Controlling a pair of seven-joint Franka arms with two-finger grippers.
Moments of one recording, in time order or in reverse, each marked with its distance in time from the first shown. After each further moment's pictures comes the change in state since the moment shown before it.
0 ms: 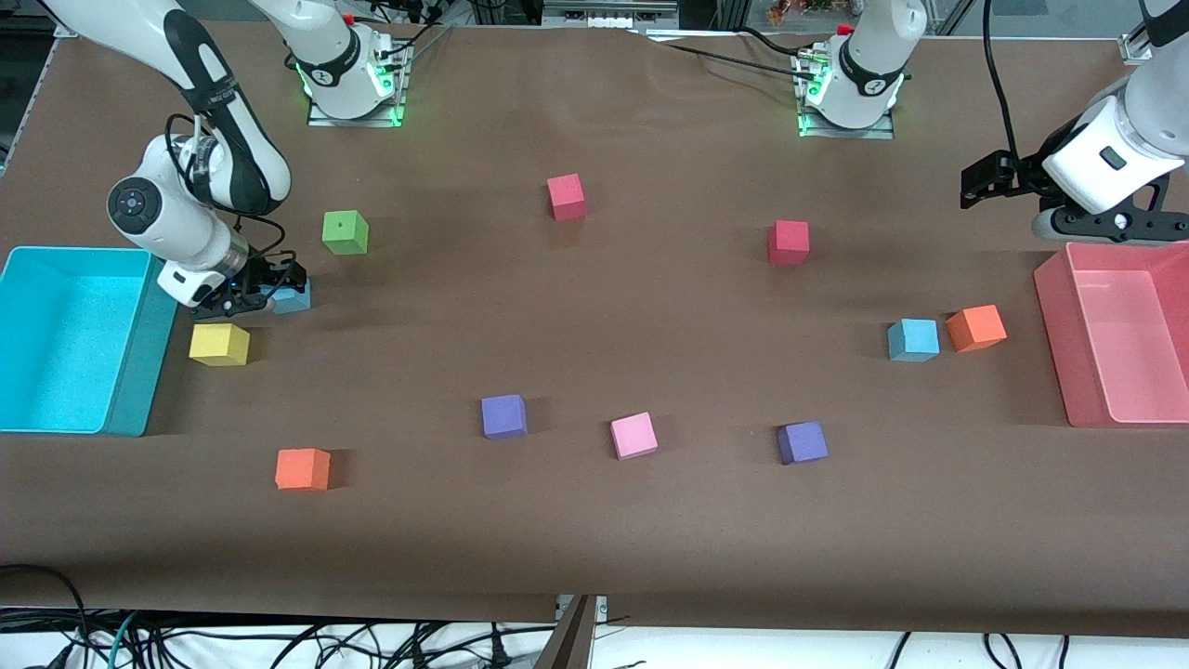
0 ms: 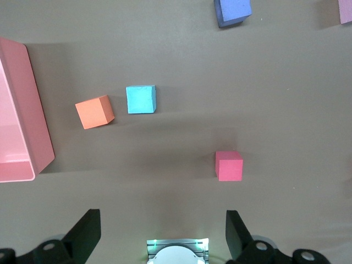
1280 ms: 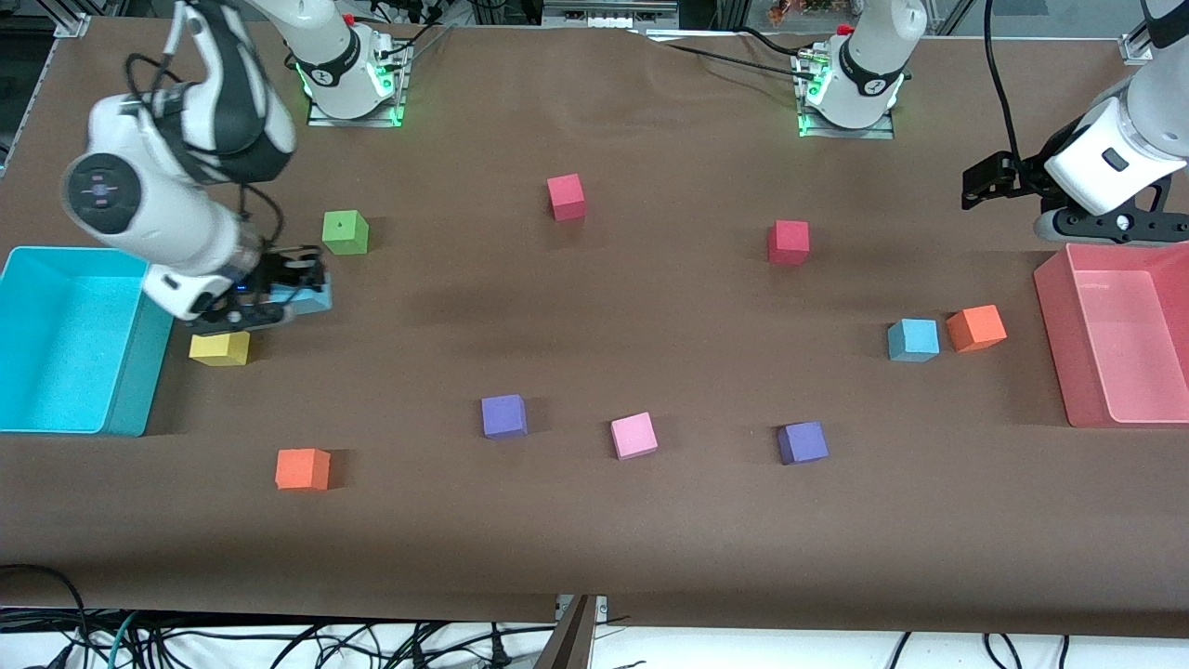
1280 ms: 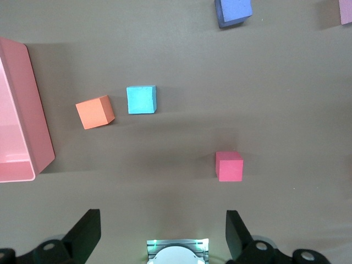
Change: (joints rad) left arm 0.000 0.002 0.000 0.002 0.000 0.001 0.000; right arm 0.206 -0.077 0.153 0.515 0.004 -0.673 0.451
